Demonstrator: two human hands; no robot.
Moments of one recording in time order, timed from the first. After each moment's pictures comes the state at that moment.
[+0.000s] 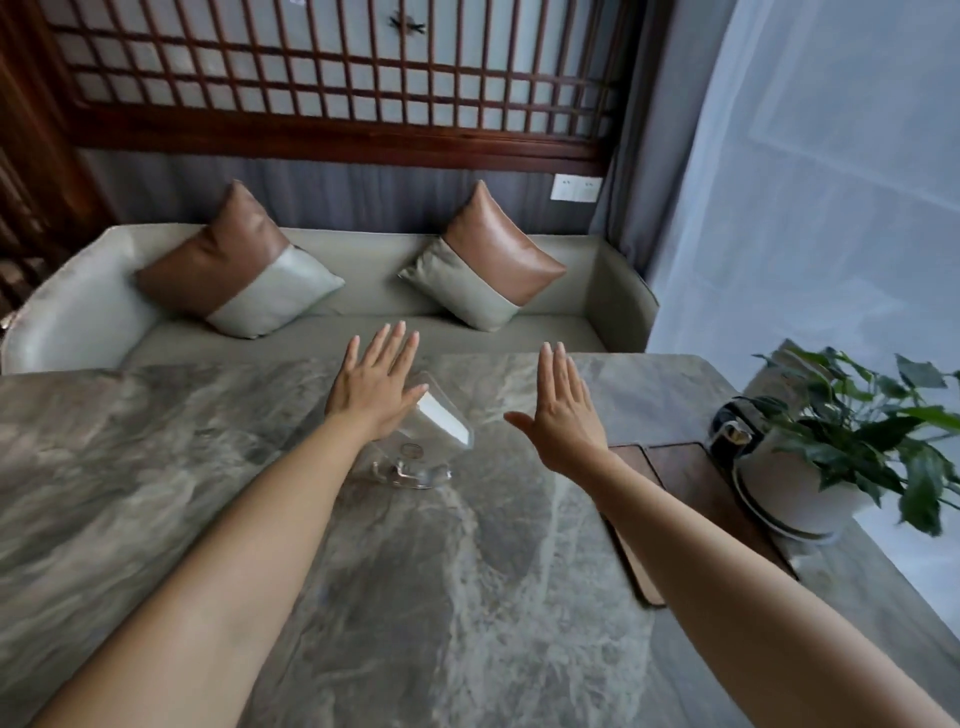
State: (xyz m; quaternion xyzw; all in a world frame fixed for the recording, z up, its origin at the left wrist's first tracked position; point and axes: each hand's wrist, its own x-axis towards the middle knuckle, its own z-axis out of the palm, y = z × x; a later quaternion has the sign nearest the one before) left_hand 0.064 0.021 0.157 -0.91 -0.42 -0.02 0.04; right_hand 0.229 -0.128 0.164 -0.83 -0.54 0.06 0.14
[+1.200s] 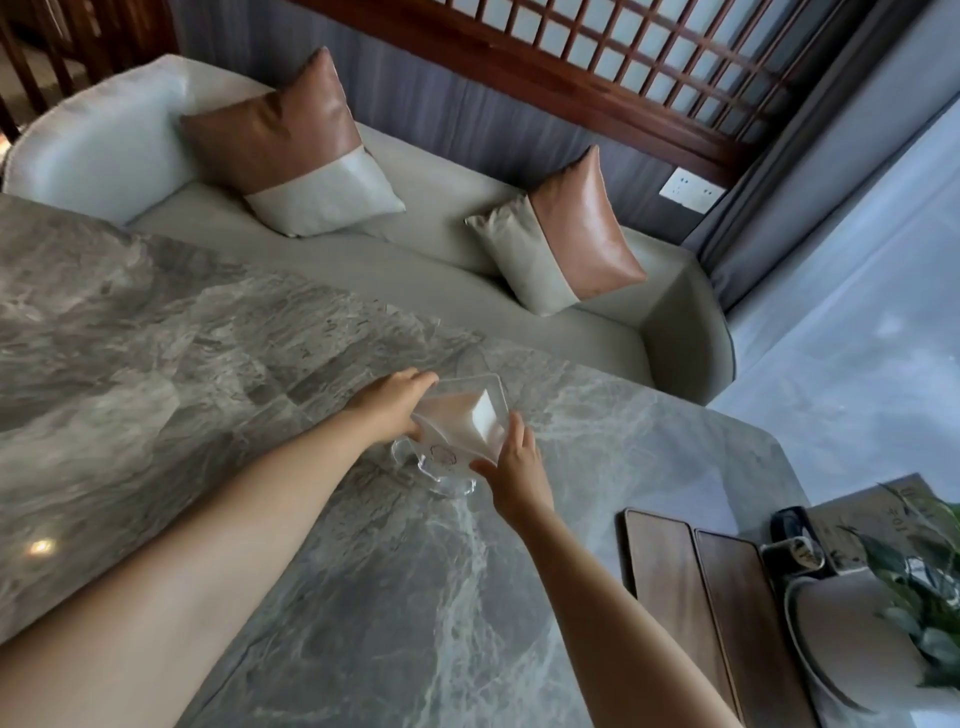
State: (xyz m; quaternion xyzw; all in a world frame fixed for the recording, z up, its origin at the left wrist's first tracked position) left_hand 0.060 0.097 0.061 -0.85 -0.45 -0.02 -0.26; right_hand 0.194 -0.021 0.066 -0.82 -0.51 0.22 0.14
